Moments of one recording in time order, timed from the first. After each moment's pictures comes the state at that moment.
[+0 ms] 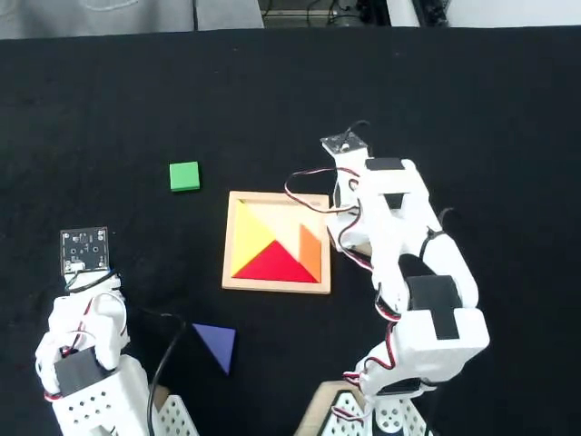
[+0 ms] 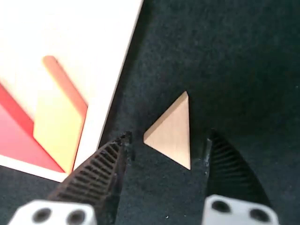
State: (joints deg) left arm -30.2 -104.1 94.8 69.8 -20.5; right arm -3.0 8.9 26.1 66.8 14.5
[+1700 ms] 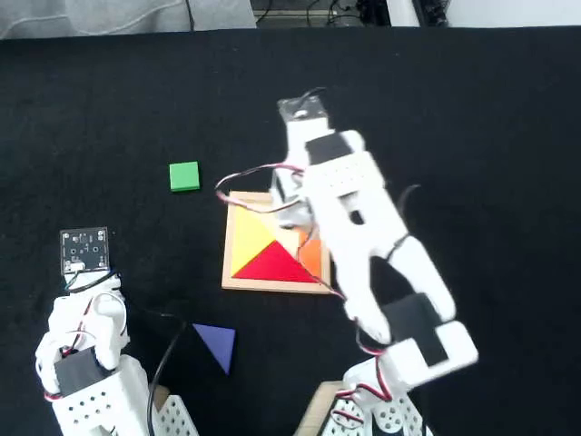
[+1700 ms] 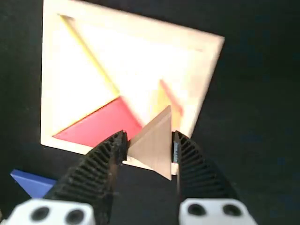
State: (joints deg) left arm -30.2 -104.1 94.8 69.8 -20.5; right arm -21.4 4.0 10.4 81.1 -12.4
